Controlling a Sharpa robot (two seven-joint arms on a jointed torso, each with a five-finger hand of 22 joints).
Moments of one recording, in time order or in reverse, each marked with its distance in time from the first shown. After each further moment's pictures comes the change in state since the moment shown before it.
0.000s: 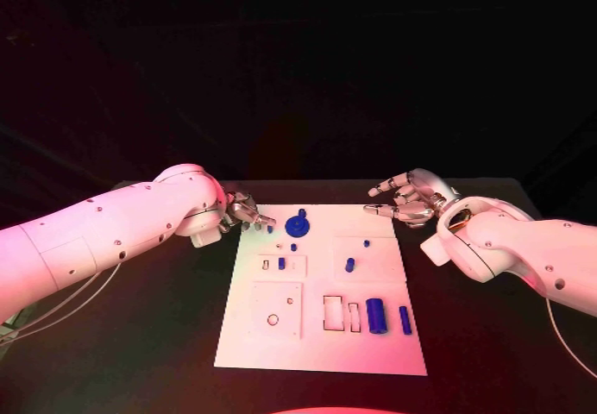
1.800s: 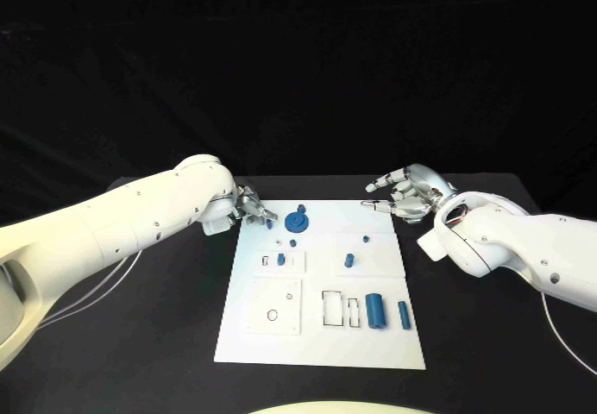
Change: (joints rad) left arm 0.011 0.157 -0.032 -0.240 0.005 0.079 0.015; left_hand 0.040 0.014 0.003 -0.003 0.000 0.011 0.004 -0.008 -0.012 -0.010 0.003 0.000 -0.003 0.000 0.007 -0.004 0.000 0.000 -0.006 0.006 0.000 -0.003; right arm -0.001 0.010 0.000 -0.005 0.000 0.000 0.000; right_hand 0.000 0.000 0.000 0.000 0.000 0.000 0.000 0.000 -0.001 0.000 0.000 0.000 0.000 0.000 0.000 0.000 0.000 0.000 0.000 0.000 0.000 0.000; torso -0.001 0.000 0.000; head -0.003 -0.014
